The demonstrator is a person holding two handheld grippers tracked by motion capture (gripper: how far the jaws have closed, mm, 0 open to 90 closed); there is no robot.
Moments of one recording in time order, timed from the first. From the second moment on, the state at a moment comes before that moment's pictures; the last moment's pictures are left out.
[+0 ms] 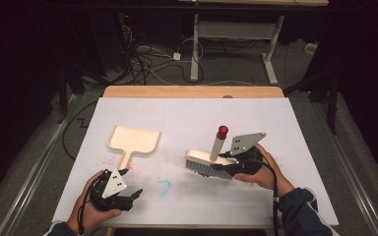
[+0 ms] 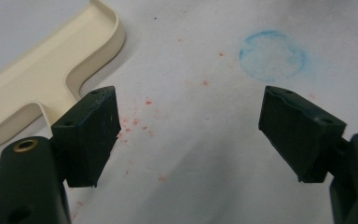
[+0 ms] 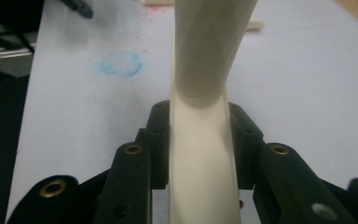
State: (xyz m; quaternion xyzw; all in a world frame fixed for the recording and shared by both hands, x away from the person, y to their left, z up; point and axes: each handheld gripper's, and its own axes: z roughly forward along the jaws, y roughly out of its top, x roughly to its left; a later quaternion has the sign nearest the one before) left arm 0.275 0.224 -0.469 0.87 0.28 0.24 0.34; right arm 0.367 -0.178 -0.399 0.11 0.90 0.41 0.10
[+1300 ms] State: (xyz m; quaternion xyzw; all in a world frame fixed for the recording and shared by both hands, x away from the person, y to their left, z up) left arm 0.274 0.222 -0.469 0.87 0.27 0.23 0.34; right arm 0.338 -0.125 -0.421 0.36 0.81 0.34 0.32
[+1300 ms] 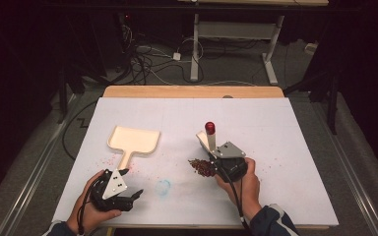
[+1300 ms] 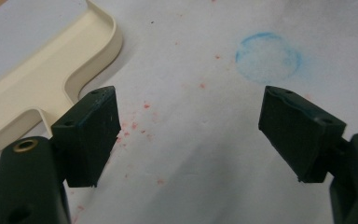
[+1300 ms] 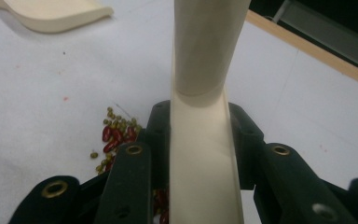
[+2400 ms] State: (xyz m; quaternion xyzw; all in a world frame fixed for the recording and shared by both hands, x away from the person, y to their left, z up) left arm 0.274 0.222 -0.472 0.87 0.28 0.23 0.32; right arm 0.365 -0.139 -0.433 0.06 0.90 0.36 0.25
